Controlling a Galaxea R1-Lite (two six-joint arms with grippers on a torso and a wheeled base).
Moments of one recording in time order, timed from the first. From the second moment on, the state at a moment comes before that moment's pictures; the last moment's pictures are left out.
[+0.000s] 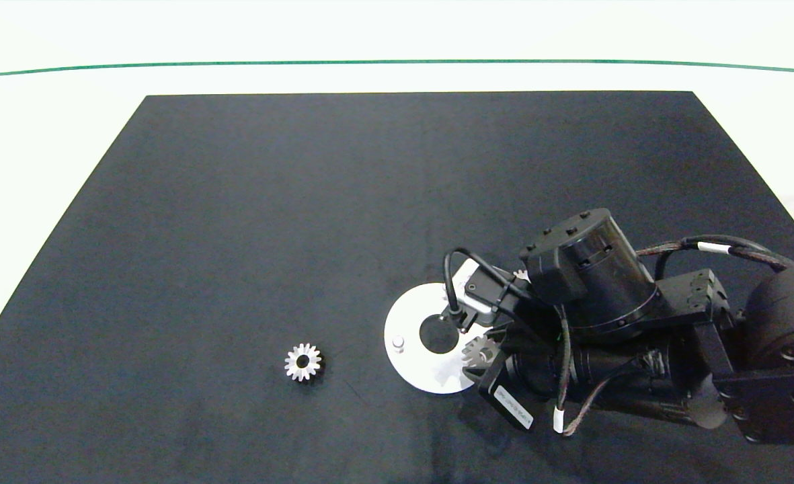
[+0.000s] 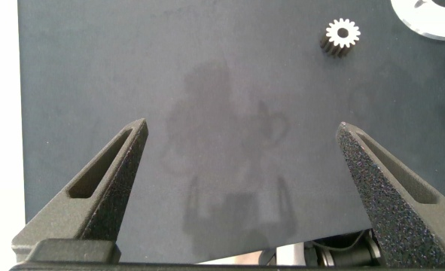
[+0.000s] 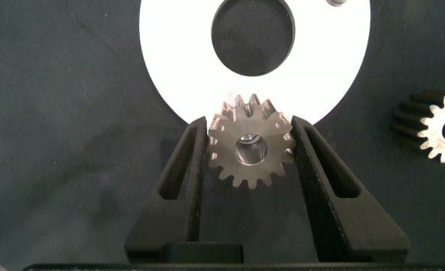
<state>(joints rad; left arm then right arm) -0.05 0.29 -0.52 0.44 -0.08 0.16 0.84 1.71 -1.12 0.18 -0.24 -0.26</state>
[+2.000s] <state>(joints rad) -0.06 0.28 -0.52 0.44 -0.08 0.16 0.68 1.51 -1.05 0.18 -0.21 -0.25</state>
